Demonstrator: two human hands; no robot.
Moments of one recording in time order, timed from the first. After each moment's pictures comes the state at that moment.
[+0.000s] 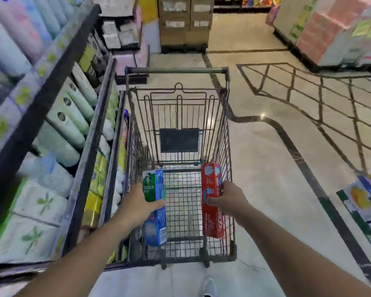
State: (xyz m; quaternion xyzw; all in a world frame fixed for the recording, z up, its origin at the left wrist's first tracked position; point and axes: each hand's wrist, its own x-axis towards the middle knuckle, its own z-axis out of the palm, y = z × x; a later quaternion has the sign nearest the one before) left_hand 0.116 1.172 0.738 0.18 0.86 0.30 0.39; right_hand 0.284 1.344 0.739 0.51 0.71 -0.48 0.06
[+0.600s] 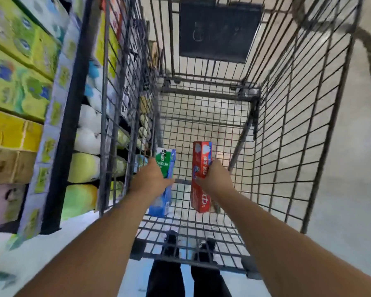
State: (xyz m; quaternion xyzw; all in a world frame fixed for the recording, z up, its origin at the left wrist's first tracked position) left_hand 0.098 1.206 0.417 0.09 0.91 0.05 0.40; right_hand 0.204 1.334 0.416 0.50 0.71 -0.46 0.21
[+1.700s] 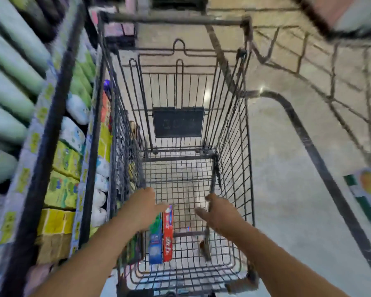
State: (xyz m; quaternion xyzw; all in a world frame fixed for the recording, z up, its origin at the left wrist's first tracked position) left_hand 0.049 1.242 0.608 0.34 0.86 0.00 0.38; right_hand 0.222 1.364 0.608 0.48 0.73 -0.45 0.18
